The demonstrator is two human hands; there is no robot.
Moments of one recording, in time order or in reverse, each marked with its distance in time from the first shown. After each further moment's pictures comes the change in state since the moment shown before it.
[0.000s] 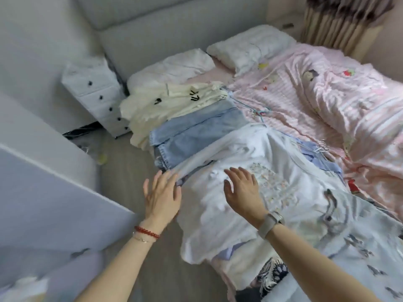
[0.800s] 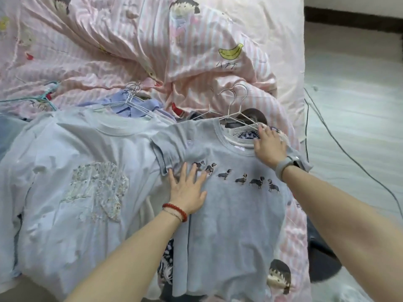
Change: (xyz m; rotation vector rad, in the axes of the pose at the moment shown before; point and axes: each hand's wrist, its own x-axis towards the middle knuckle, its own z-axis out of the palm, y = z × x) left_hand -0.052 0.374 0.231 0.484 -0.758 0.992; right_hand -0.193 0.437 -0.093 -0.030 0.101 1.087
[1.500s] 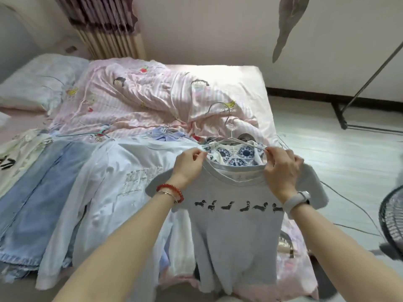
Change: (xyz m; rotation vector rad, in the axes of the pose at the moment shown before) left_hand -0.236 -0.075 -0.087 -0.950 0.610 0.134; right_hand -0.314 -0.111 -0.048 0.205 1.003 -0.202
